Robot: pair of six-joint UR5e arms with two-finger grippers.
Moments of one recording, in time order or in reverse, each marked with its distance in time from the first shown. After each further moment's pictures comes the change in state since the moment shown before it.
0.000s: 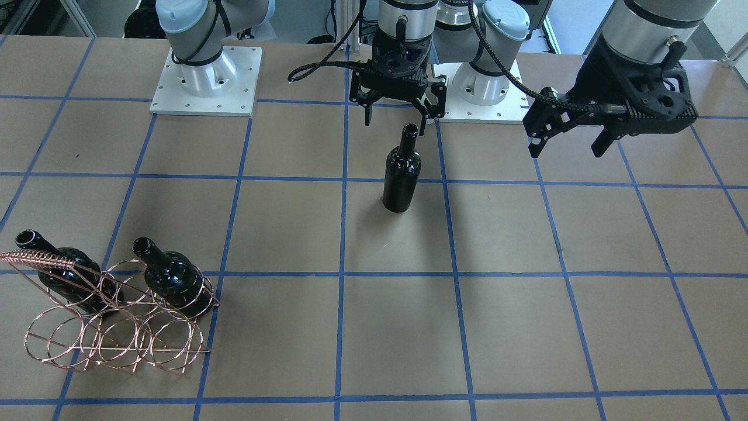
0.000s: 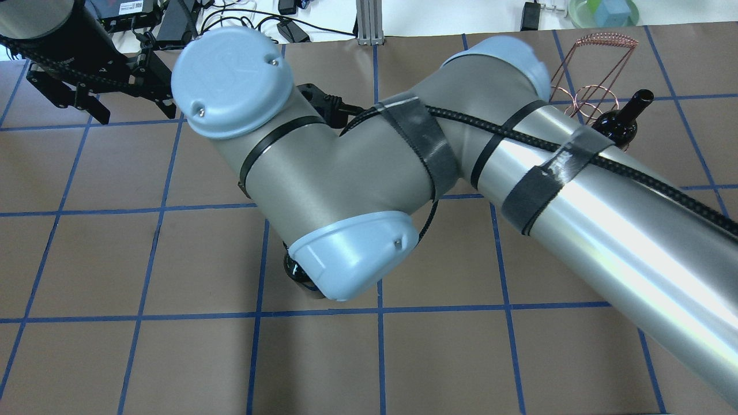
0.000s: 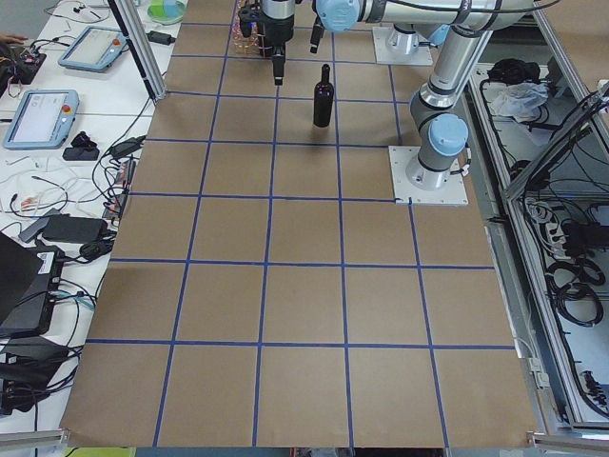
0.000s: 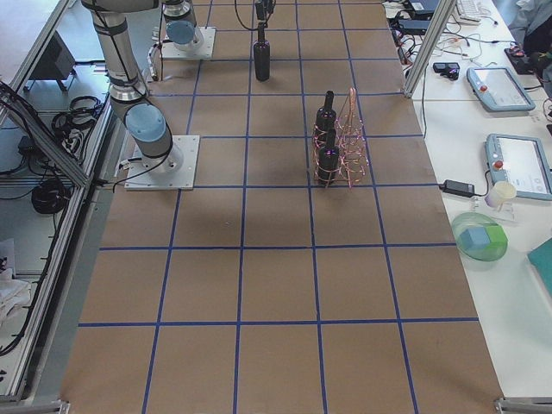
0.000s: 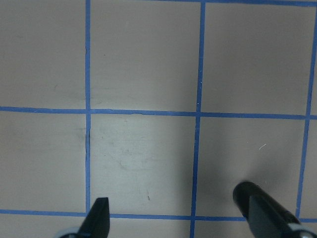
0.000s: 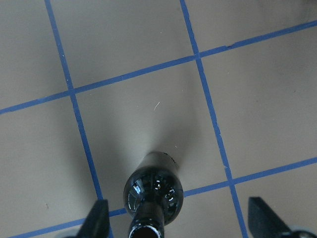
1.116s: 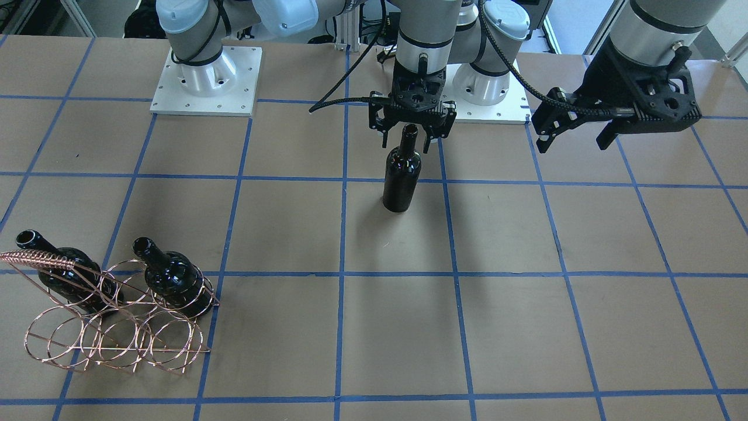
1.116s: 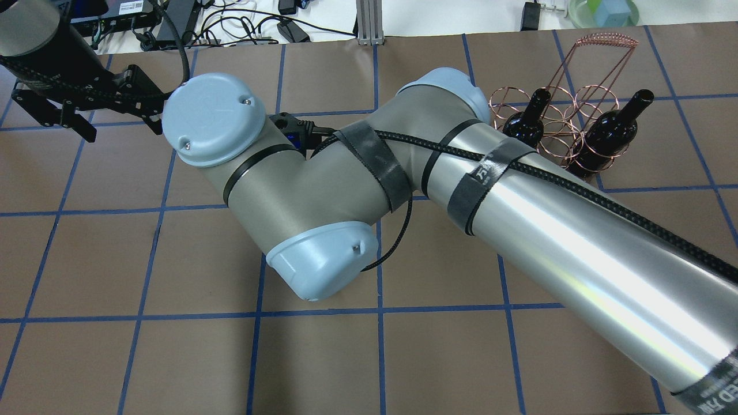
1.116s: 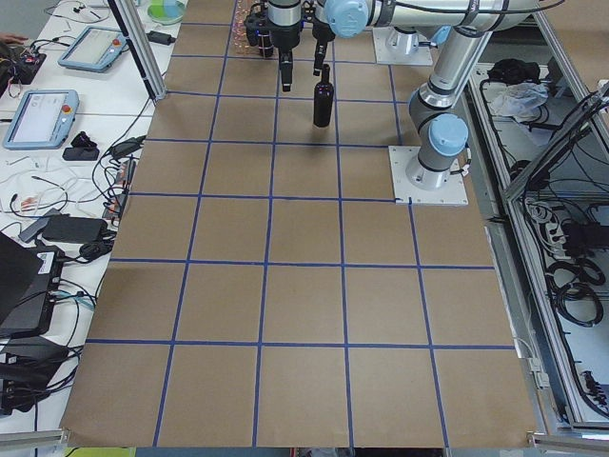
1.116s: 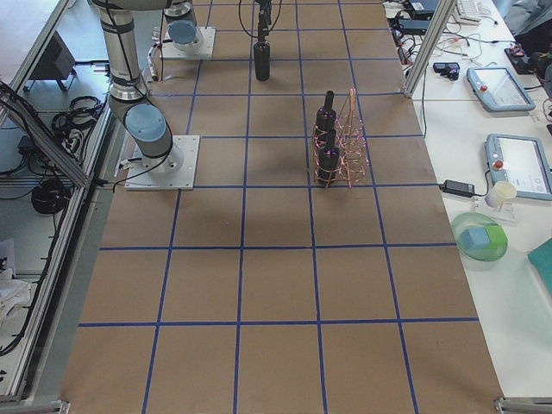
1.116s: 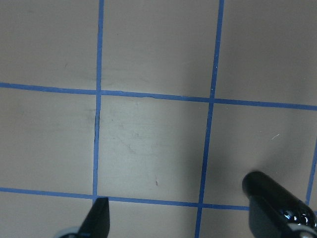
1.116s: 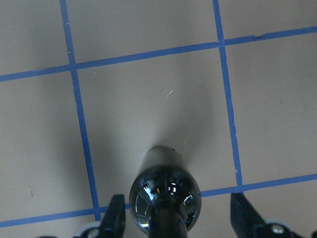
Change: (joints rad) left arm 0.037 0.020 -0.040 -0.029 0.018 -0.008; right arm 0.021 0.076 0.005 -0.040 0.017 -0.095
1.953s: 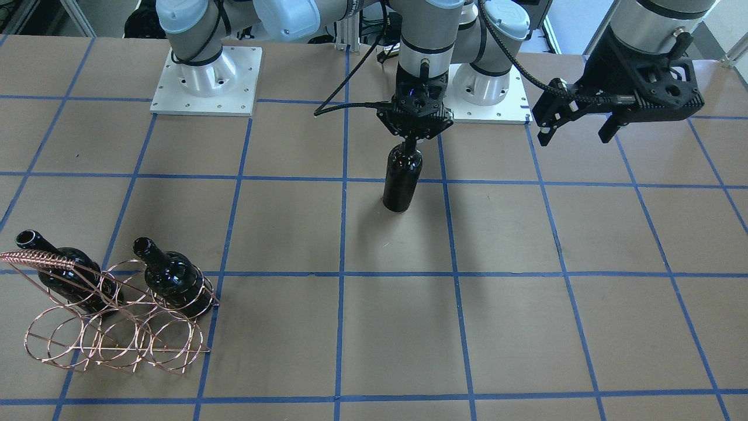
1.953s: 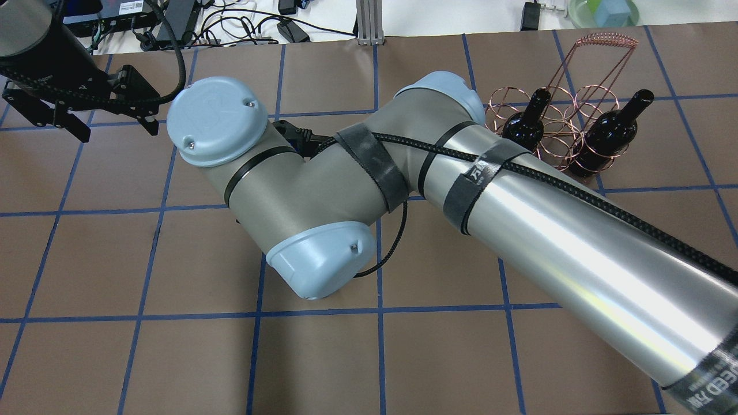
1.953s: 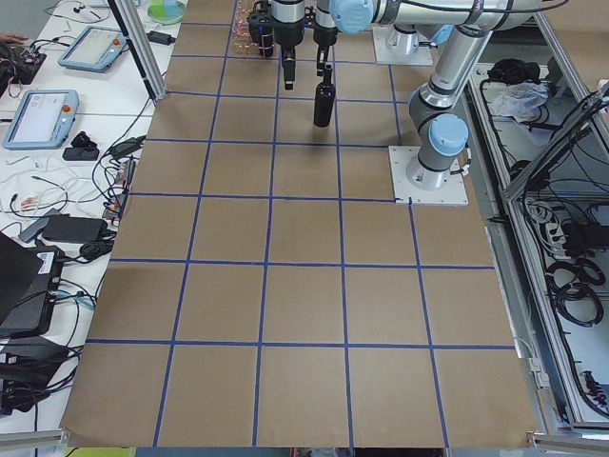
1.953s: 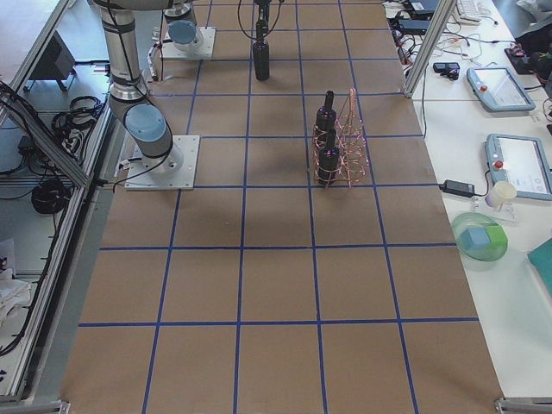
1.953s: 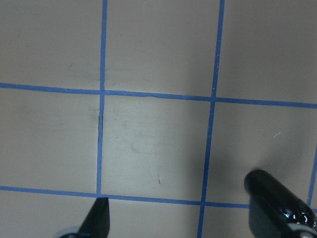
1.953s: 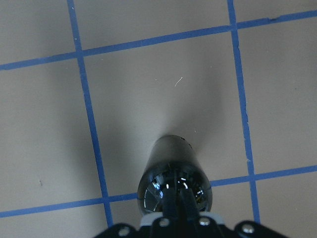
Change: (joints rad) left arm -0.002 0.021 -0.002 -0.004 0.004 0.007; right arm 0.000 0.008 0.001 -0.001 0.042 0.010
